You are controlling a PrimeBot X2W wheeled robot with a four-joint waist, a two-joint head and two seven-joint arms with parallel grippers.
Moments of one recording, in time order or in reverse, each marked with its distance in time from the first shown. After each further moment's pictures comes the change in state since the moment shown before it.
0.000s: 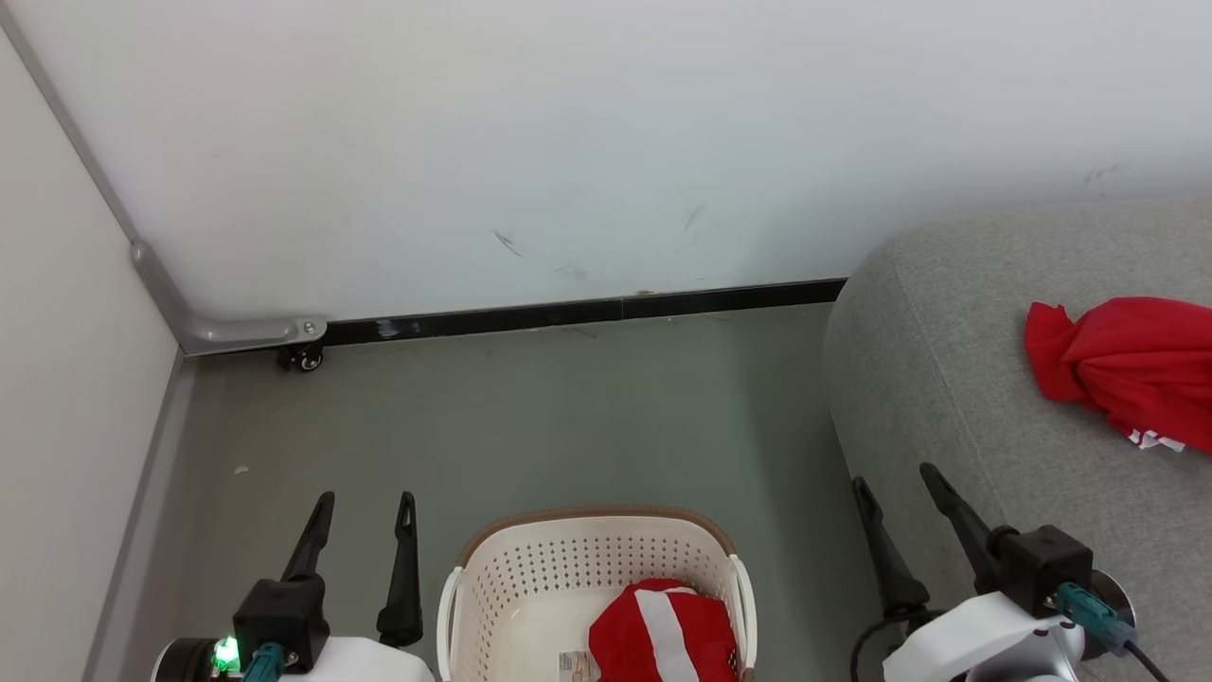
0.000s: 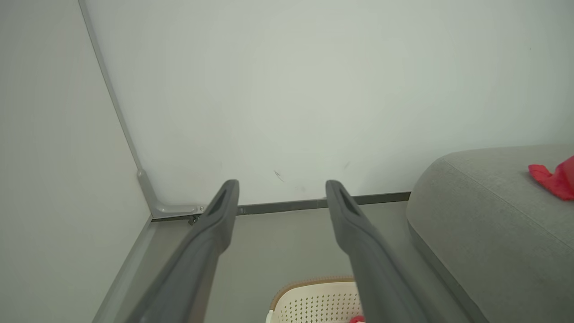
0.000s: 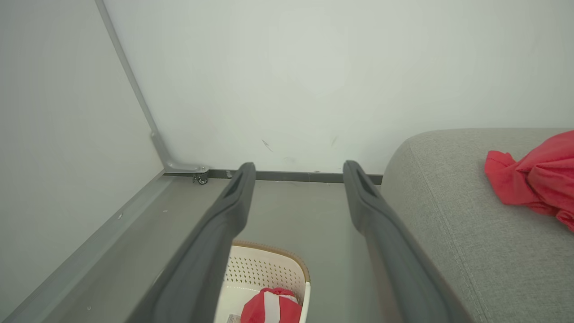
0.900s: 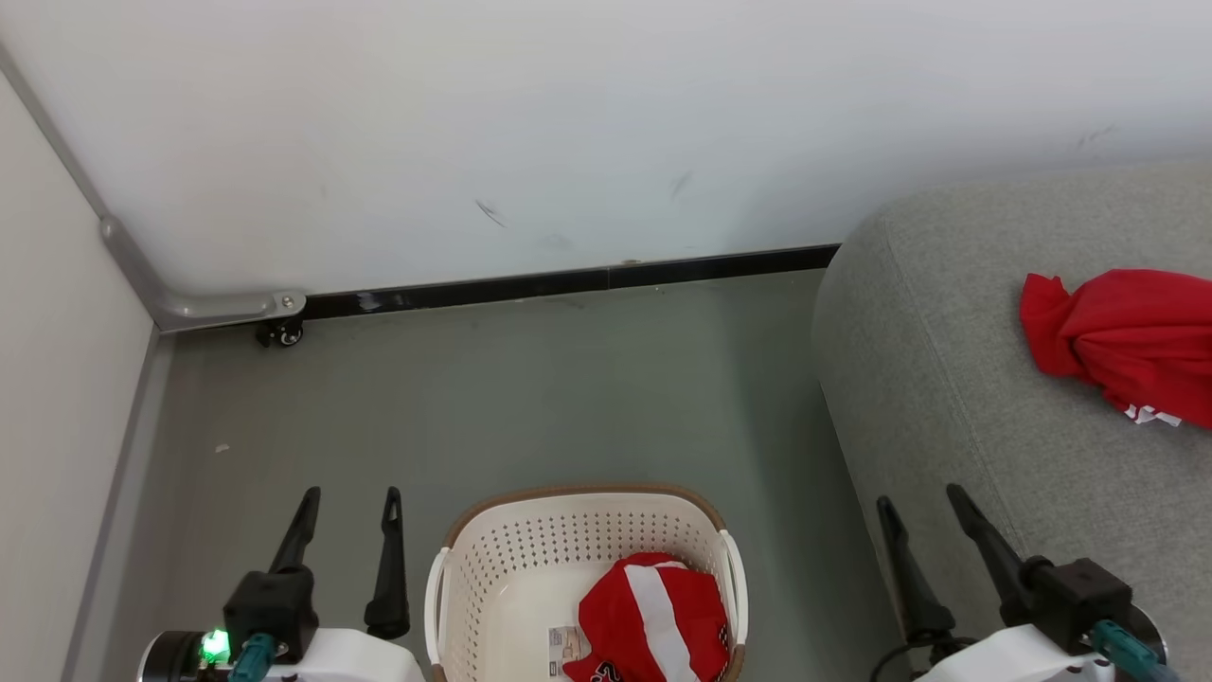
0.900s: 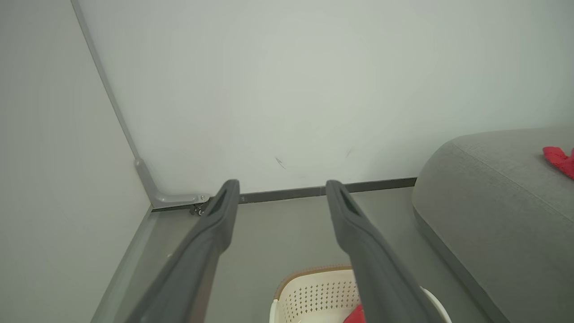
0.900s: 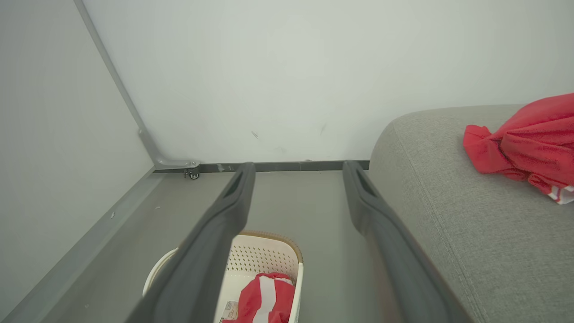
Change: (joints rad) left arm -0.015 0.019 0.013 0.031 -0.012 0.000 -0.008; right arm 0.091 0.005 -0.025 -0.107 0.007 0.000 0.008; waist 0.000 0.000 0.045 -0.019
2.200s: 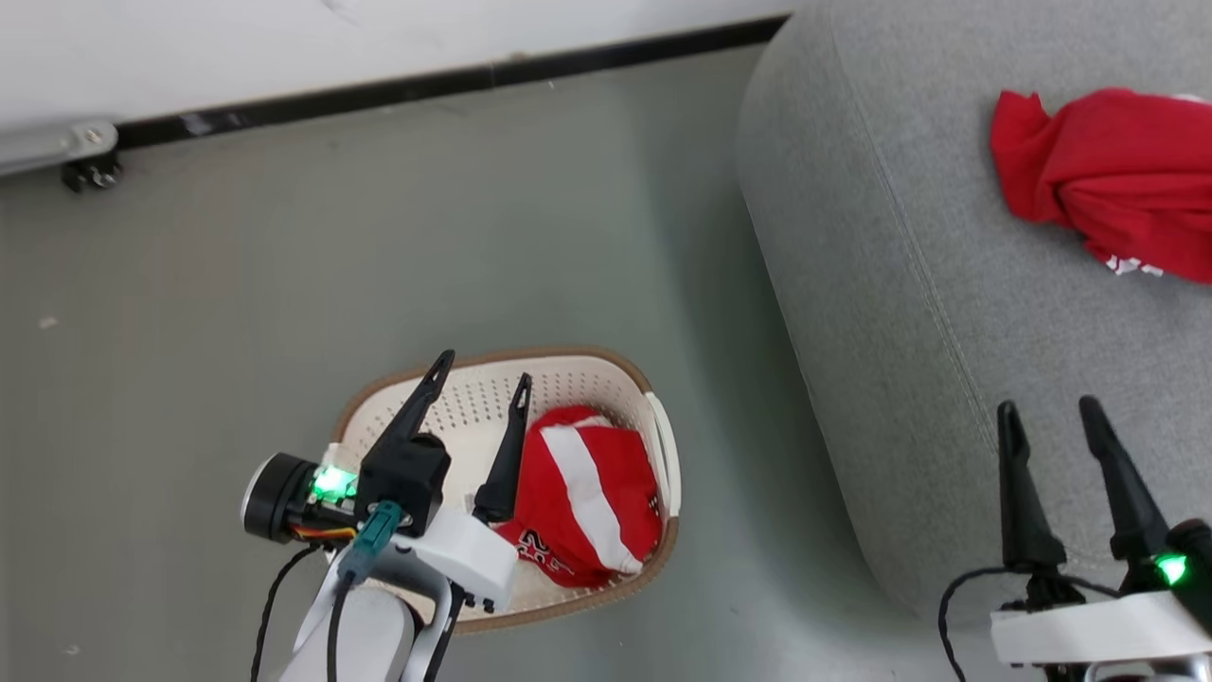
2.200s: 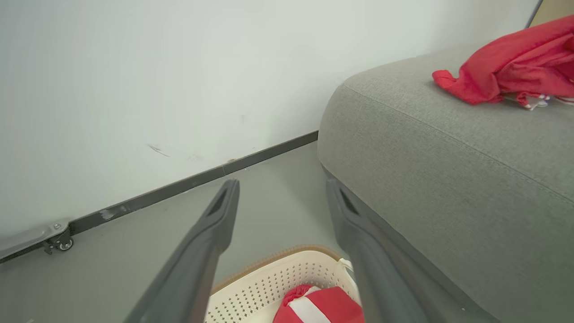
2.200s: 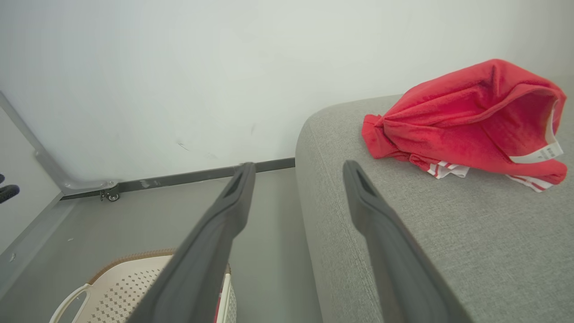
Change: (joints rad) left arm -0.291 -0.038 -0.165 0.105 0.104 -0.114 0.028; right arm 0.008 0.010 -0.159 -0.212 0.022 0.000 -0.052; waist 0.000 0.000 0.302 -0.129
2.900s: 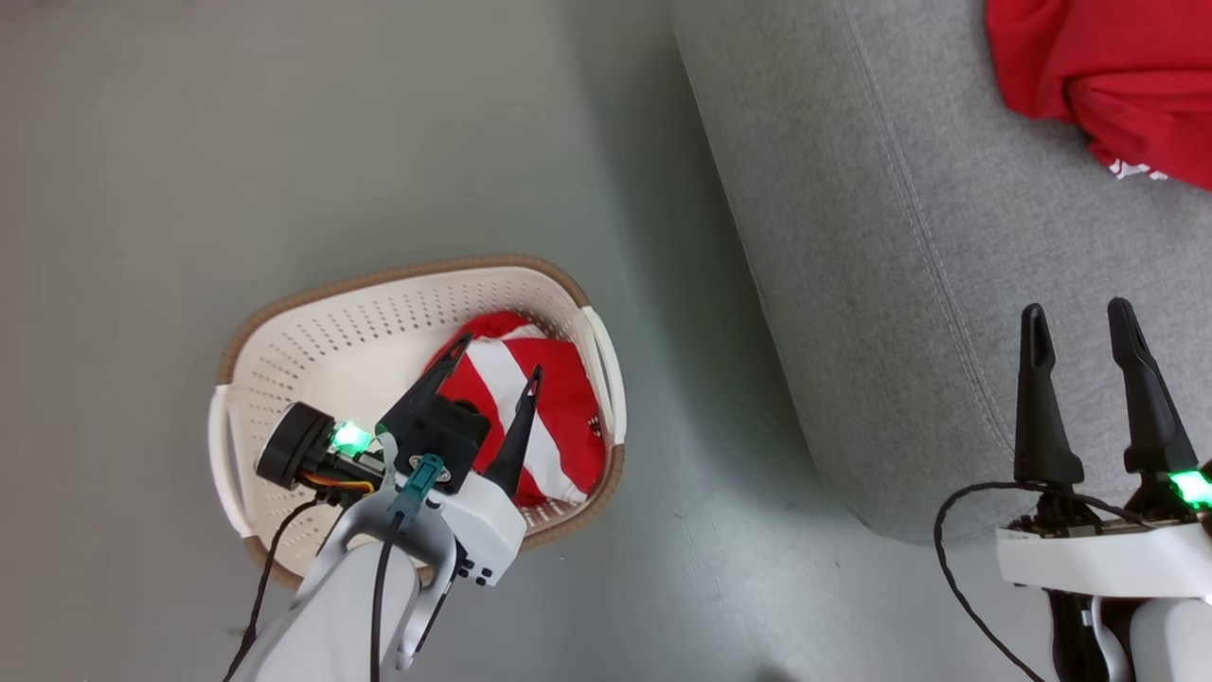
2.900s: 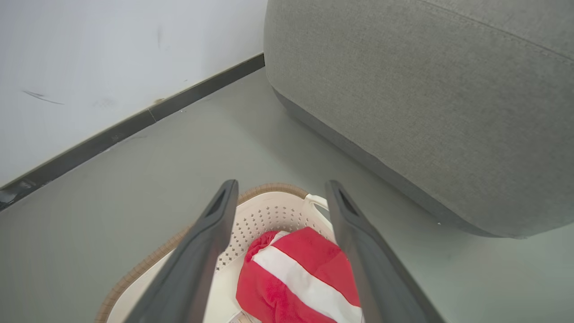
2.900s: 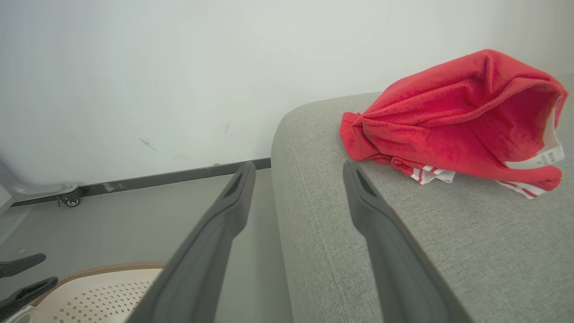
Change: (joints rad) left arm -0.137 0.021 -0.077 0.147 0.079 -0.052 0.053; right arm -0.140 0.000 0.001 -0.021 0.037 0.000 -0.047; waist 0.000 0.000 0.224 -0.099
